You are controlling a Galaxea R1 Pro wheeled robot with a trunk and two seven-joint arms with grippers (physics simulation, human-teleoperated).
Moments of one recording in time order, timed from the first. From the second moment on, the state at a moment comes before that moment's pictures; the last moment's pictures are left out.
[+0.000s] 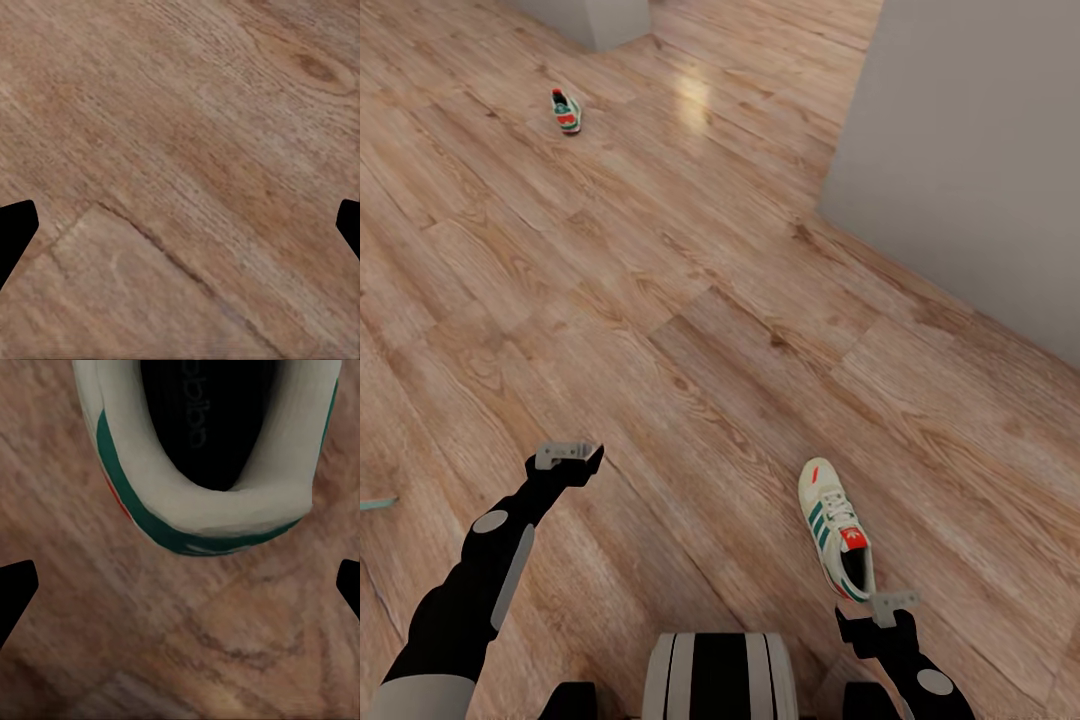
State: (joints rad) left arm -0.48 0.09 0.11 -1.29 0.01 0.24 -0.19; right arm -0.13 -0.07 0.00 -1.11 0.08 0.21 0.04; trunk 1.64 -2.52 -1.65
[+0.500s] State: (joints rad) left arm -0.47 0.09 0.11 -1.30 0.01 0.24 -0.19; right arm -0.13 -0.07 0.00 -1.11 0.08 0.21 0.04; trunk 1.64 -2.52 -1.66
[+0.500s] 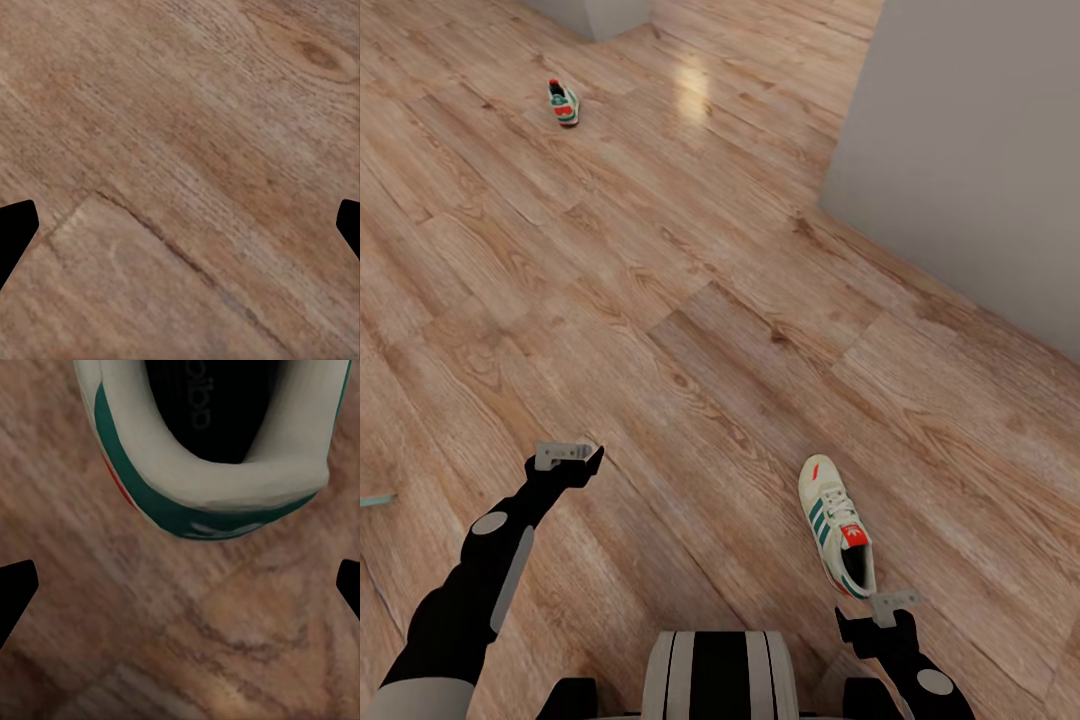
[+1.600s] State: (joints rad) left arm -0.47 0.08 0.10 -1.30 0.01 0.23 -0.19; right arm -0.13 -0.07 -0.01 -1.11 0.08 0.21 0.04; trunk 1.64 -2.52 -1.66
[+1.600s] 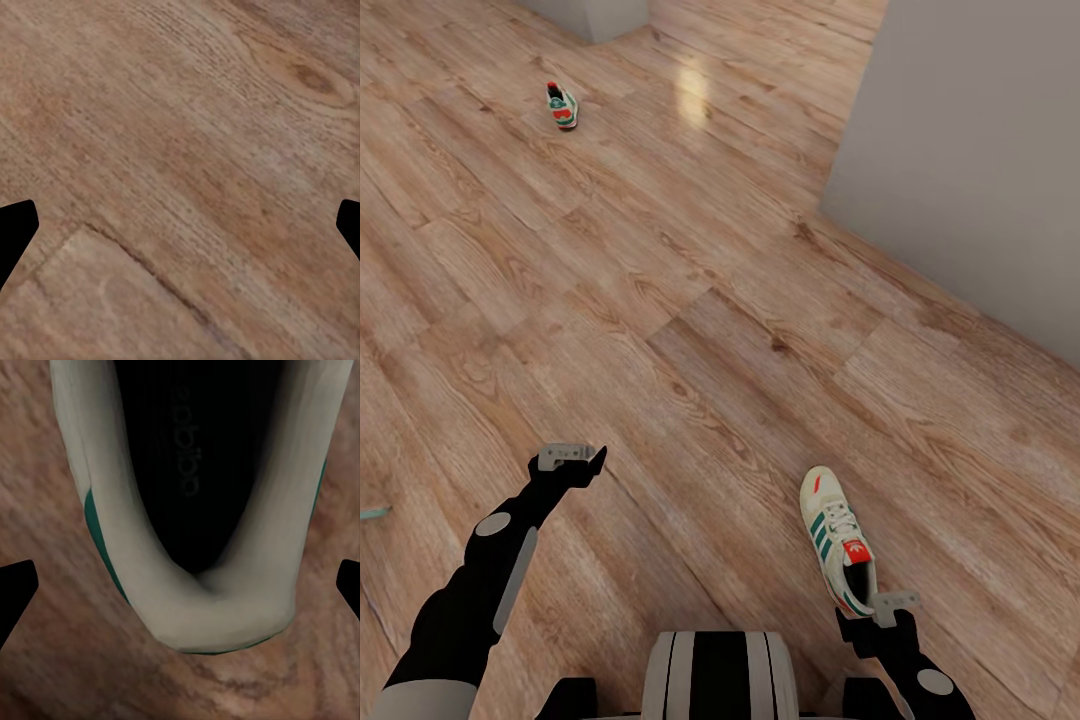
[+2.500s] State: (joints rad) left arm -0.47 0.08 0.11 -1.30 0.01 0.23 -0.19; right arm -0.13 -0.07 -0.01 -1.11 0.08 0.21 0.04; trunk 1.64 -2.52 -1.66
